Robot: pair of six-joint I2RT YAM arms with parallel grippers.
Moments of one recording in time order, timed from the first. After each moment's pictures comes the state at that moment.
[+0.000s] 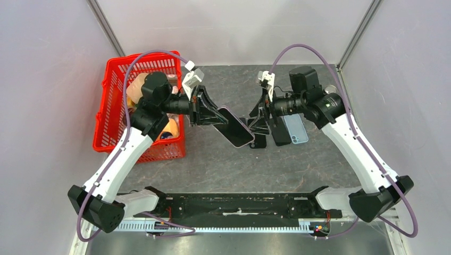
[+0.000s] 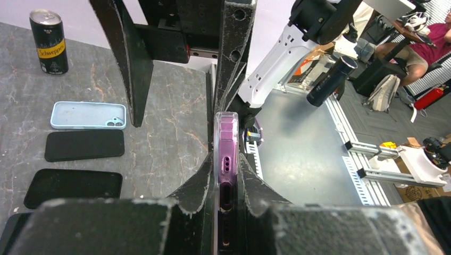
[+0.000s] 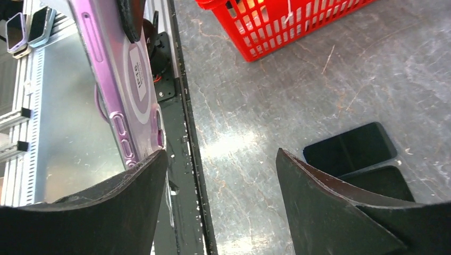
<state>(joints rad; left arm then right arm) -0.45 1.17 1.24 -0.09 1.21 -0.29 0.49 1.28 1.49 -0.81 -0.87 -0.21</state>
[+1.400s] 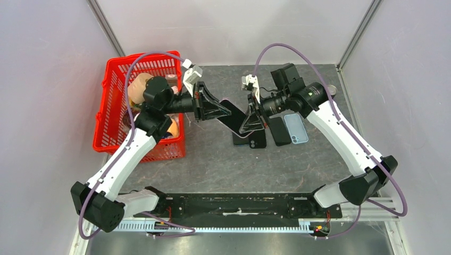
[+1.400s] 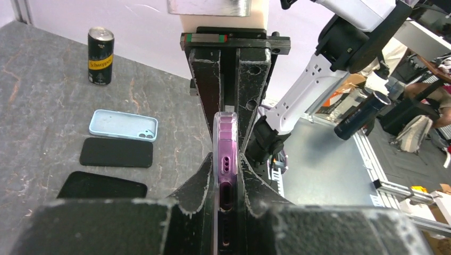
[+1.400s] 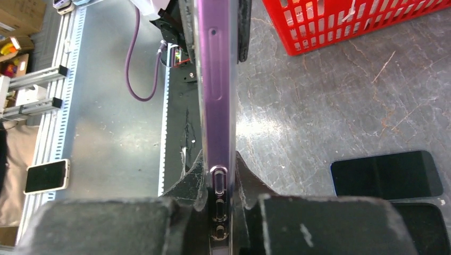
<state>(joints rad) -0.46 1.17 1.15 0.11 1.06 -0.38 0.55 1.46 1.63 -0.97 -1.00 -0.35</state>
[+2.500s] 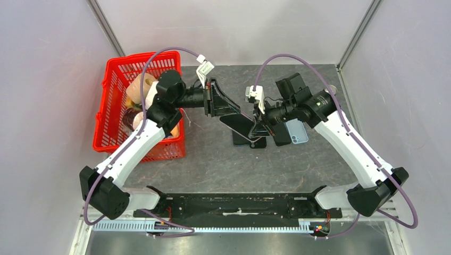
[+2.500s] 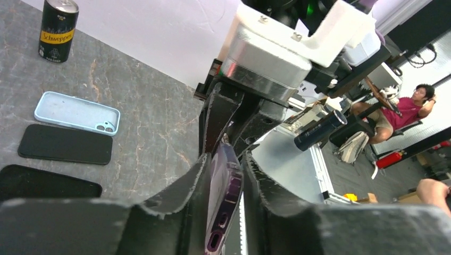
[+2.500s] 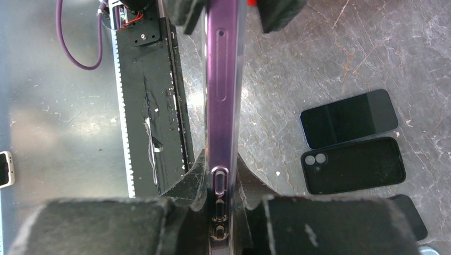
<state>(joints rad) -0.51 1.29 1.22 0.13 1.03 -0.60 0.58 1.34 1.54 -1.04 -0.76 -0.44</state>
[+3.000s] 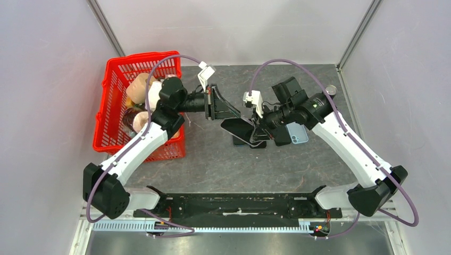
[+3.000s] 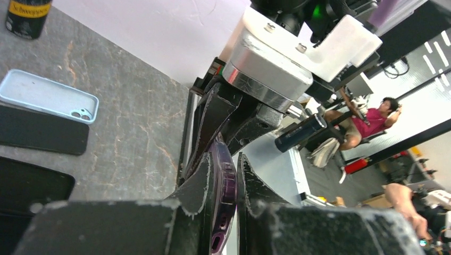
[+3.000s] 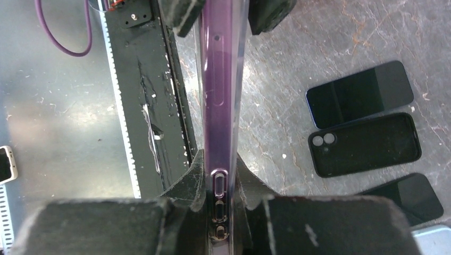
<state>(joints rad) -0.52 1.30 1.11 0.29 1.05 -0.74 0.61 1.34 1.50 -1.06 -0.68 -0.42</state>
